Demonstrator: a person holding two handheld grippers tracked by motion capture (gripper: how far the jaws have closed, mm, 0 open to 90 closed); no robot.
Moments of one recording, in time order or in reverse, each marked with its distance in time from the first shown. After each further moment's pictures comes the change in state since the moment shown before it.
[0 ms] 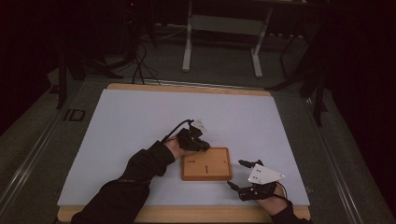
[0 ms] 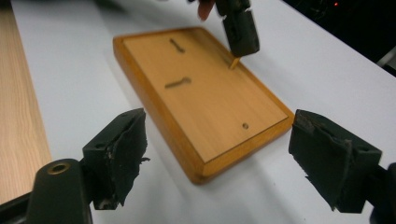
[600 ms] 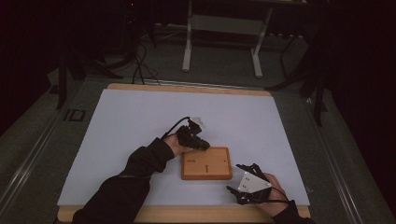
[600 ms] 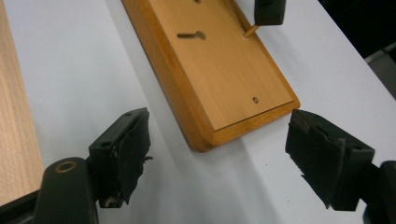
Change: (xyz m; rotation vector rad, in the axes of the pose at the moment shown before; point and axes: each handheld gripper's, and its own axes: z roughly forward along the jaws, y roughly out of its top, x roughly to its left) left arm 0.015 0.004 0.001 0.031 -0.084 -0.044; right arm 0.019 0.000 0.011 0.169 -0.073 -0.246
